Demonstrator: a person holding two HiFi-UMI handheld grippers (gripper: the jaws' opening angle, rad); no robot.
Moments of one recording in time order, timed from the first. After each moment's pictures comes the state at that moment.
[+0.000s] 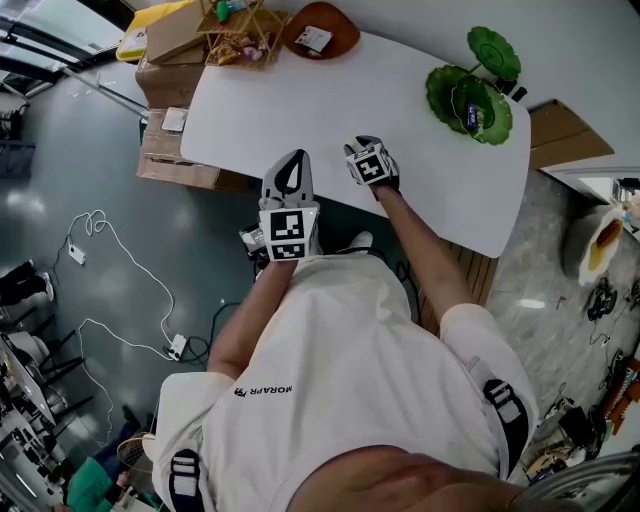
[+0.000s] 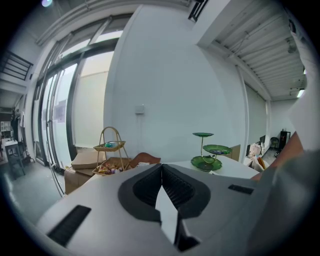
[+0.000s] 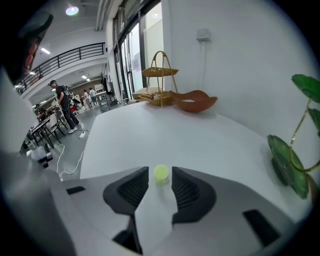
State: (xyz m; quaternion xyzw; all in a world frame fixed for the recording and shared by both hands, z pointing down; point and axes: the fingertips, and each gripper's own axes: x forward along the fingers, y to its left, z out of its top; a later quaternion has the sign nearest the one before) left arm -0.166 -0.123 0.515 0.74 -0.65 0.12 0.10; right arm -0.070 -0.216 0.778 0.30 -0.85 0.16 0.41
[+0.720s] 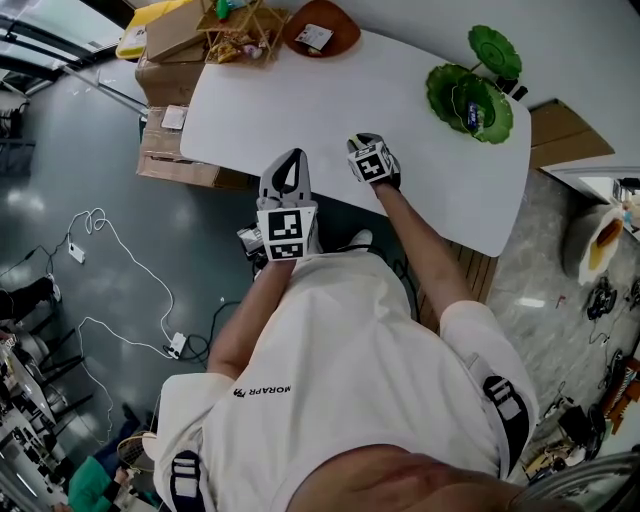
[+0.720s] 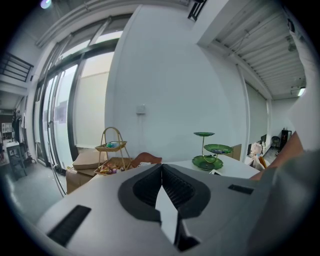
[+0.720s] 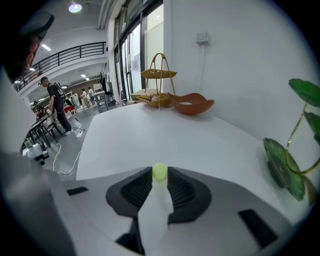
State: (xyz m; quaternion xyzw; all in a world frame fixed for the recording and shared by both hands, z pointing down) left arm -0.171 -0.120 0.515 0.74 -0.66 0.12 0.09; right arm -0.065 -0.223 0.774 0.32 -0.85 0.14 0.41
